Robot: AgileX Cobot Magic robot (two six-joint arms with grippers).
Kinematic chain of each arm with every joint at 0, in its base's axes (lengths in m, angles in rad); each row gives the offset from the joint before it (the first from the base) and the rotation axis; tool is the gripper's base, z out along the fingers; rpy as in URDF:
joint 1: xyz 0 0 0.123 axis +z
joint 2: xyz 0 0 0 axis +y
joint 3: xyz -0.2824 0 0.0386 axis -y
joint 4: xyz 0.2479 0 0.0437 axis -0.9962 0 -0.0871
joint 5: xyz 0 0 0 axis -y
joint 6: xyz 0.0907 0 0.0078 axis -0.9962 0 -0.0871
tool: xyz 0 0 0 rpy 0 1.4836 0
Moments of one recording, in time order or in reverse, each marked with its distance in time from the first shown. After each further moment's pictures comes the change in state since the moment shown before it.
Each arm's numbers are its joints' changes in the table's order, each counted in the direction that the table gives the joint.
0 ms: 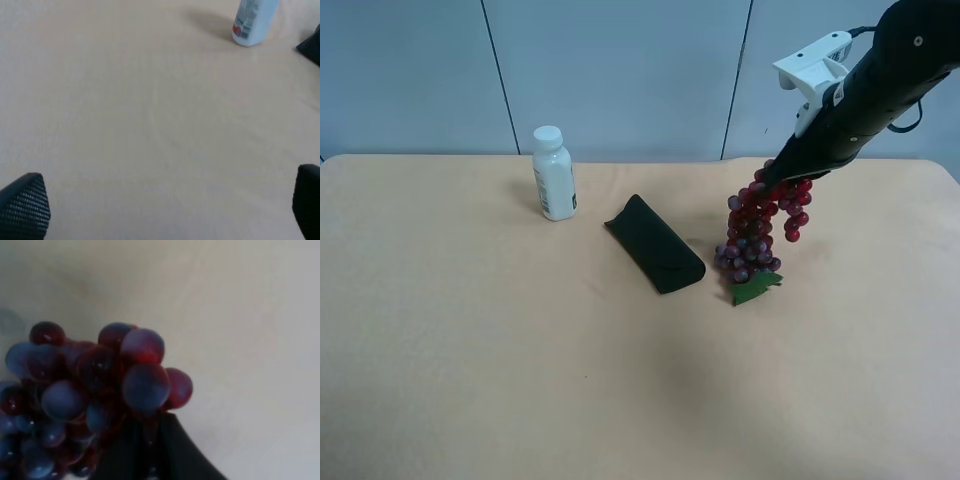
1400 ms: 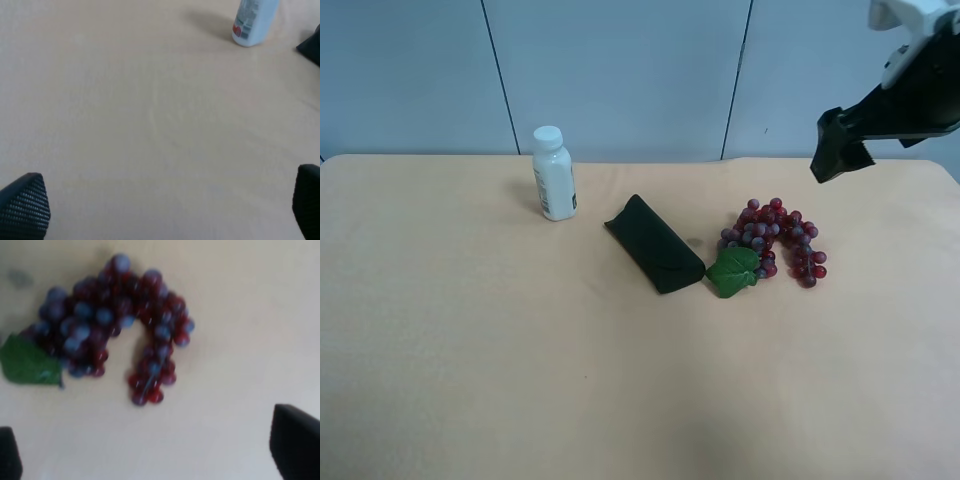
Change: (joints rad) left arm 0.000 0.000 0.000 0.000 0.000 0.000; right arm 0.000 -0.342 0.000 -0.085 -0.402 -0.104
